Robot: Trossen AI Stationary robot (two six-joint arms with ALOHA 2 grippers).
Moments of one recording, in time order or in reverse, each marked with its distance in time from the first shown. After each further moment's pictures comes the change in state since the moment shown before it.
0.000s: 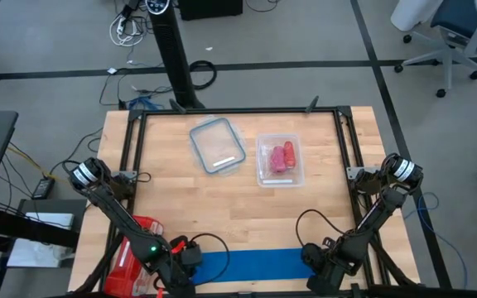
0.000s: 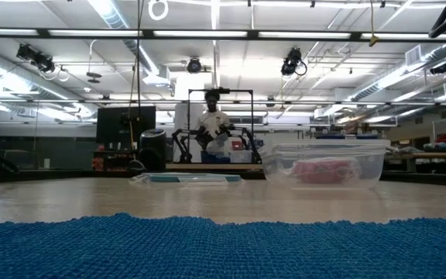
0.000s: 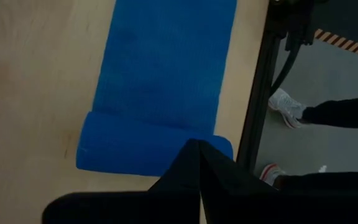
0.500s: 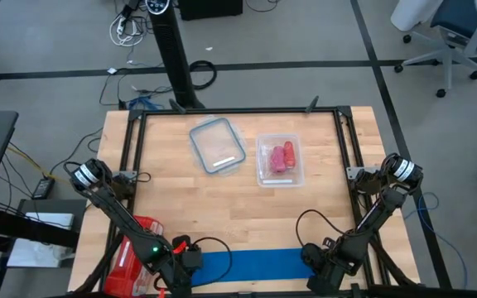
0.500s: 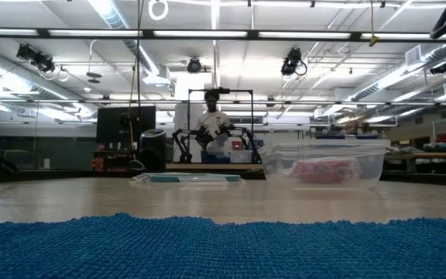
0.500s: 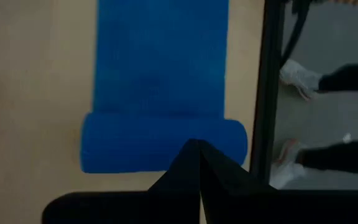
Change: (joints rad) left arm 0.002 0.023 0.000 -0.016 0.058 0.157; right arm 0.000 0.000 0.000 0.001 -0.018 0.000
